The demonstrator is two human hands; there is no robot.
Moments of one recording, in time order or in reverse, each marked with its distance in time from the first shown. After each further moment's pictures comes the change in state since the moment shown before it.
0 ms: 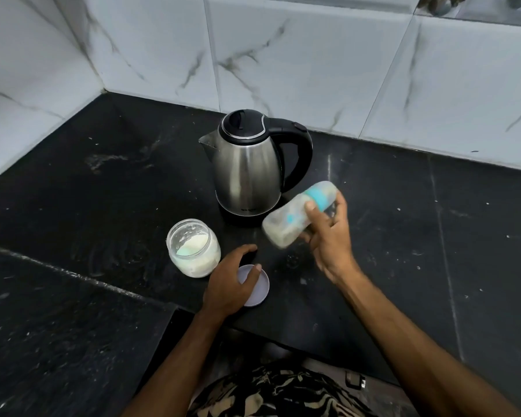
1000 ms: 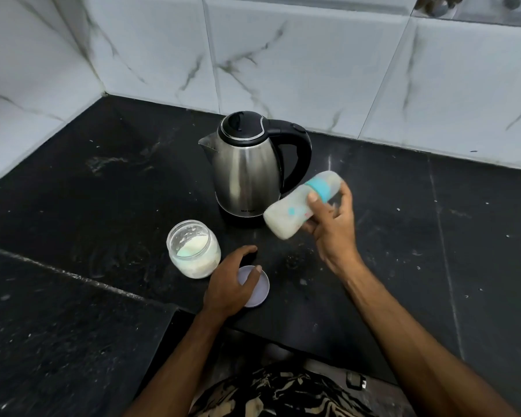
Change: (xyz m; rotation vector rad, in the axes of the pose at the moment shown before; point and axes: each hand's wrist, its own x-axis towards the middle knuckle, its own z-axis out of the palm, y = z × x) left_hand -0.001 -0.001 0.000 0.023 -0.016 -0.009; right_hand 0.008 -0.012 0.008 0.002 0.068 -0.084
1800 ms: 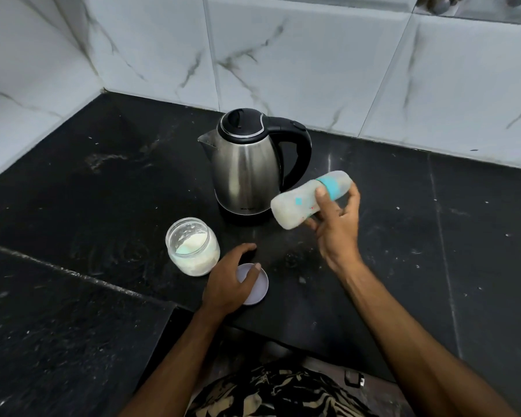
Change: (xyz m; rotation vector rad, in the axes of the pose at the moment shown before) left_hand 0.000 -0.001 0.001 0.007 0.014 0.017; right_hand 0.002 0.004 -0.005 0.048 0.080 -0.008
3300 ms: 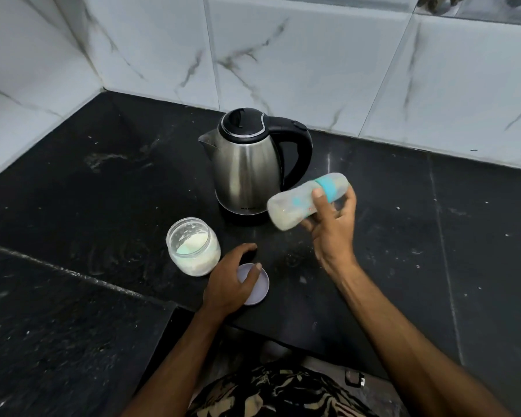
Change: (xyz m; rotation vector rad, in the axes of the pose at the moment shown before) left_hand 0.001 0.000 0.000 -0.011 -0.006 -0.027; right_hand -0.007 0.002 0.008 -0.009 -0.010 -0.026
